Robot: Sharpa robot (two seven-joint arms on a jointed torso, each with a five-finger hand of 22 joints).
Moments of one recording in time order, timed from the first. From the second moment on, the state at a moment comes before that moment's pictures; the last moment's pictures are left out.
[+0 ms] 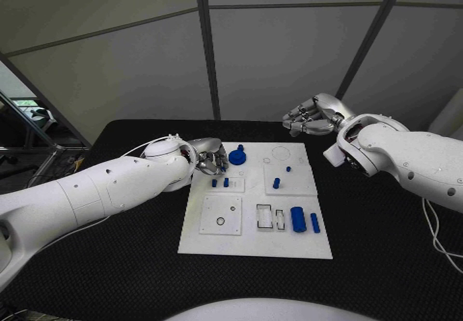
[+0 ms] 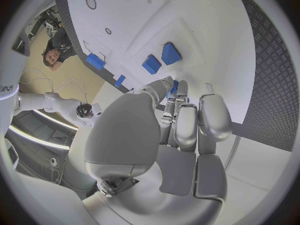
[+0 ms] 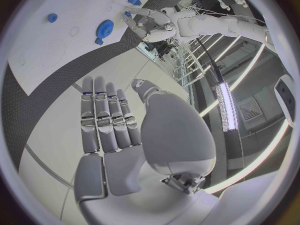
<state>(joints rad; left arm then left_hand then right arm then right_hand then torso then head) 1.10 -0.63 0.07 1.22 -1.42 -0.08 -0.12 1.43 -0.16 0.47 0.03 0.17 1.05 0.12 0.21 0.15 1.14 0.06 0.33 0.09 1.46 -0.02 1.34 1.07 0.20 1.46 0.08 1.16 1.24 1.23 -0.72 0.07 1.29 -0.88 -0.28 0.08 1.34 -0.13 0.29 0.17 0.41 0.99 0.20 0.08 0.07 1.20 0.13 0.07 0.07 1.26 0.09 0.07 0.17 0.18 1.03 0.19 0.31 0.28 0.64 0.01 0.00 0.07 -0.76</state>
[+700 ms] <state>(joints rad) 1.10 -0.62 0.08 1.20 -1.42 -0.04 -0.14 1.42 -0.18 0.47 0.03 0.17 1.00 0.13 0.15 0.13 1.15 0.05 0.31 0.10 1.46 -0.02 1.34 1.07 0.20 1.46 0.08 1.16 1.25 1.23 -0.72 0.07 1.29 -0.88 -0.28 0.08 1.34 -0.13 0.29 0.17 0.41 0.99 0.20 0.08 0.07 1.20 0.13 0.07 0.07 1.26 0.09 0.07 0.17 0.18 1.03 0.19 0.31 0.27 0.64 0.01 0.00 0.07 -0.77</state>
